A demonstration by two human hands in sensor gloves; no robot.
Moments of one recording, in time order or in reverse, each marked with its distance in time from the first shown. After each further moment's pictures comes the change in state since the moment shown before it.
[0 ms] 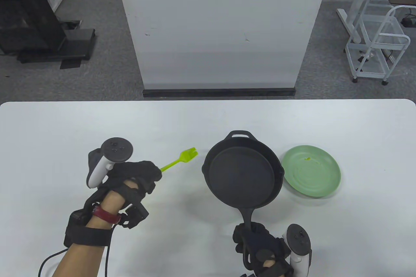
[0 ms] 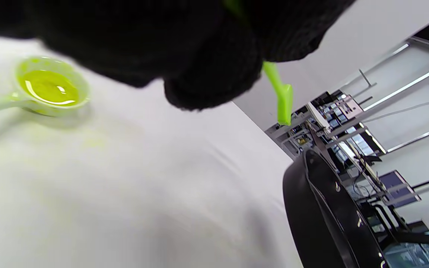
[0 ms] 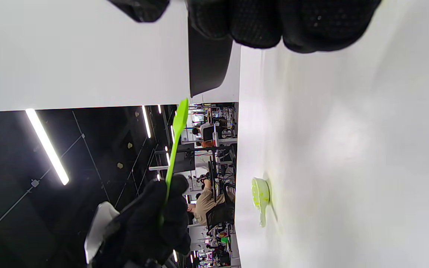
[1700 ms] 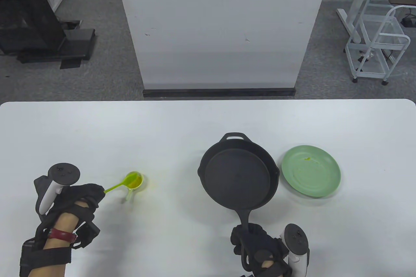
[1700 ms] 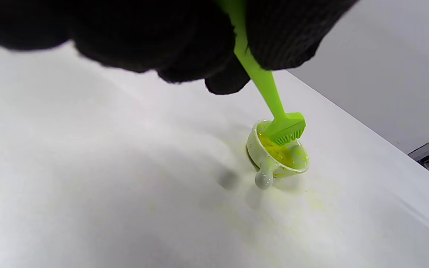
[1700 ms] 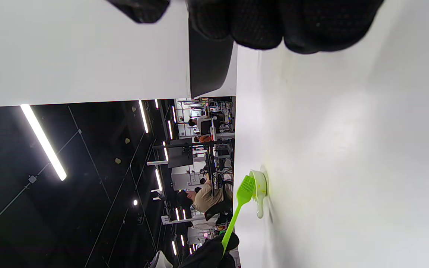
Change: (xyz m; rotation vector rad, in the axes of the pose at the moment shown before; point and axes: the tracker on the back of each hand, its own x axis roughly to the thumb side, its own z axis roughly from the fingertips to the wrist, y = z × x) left_hand -0.118 0.034 0.024 0.169 0.315 -0.166; right_hand -0.002 0.004 0.000 0.024 0.013 -0.003
